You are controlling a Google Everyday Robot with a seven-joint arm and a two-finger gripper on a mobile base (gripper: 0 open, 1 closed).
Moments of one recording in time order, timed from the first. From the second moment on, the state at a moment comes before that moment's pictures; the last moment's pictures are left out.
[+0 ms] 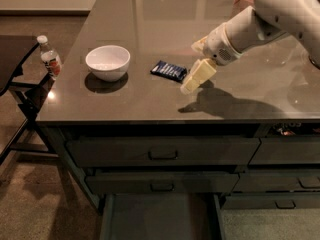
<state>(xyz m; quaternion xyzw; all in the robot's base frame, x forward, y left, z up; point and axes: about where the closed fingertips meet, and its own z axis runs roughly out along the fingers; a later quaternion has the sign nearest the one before) 0.638 -0.099 0.878 -0.58 0.73 0.17 0.33</state>
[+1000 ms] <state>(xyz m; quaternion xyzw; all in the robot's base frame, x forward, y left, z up) 0.690 -0.077 0.846 -0.50 0.78 0.17 0.33</state>
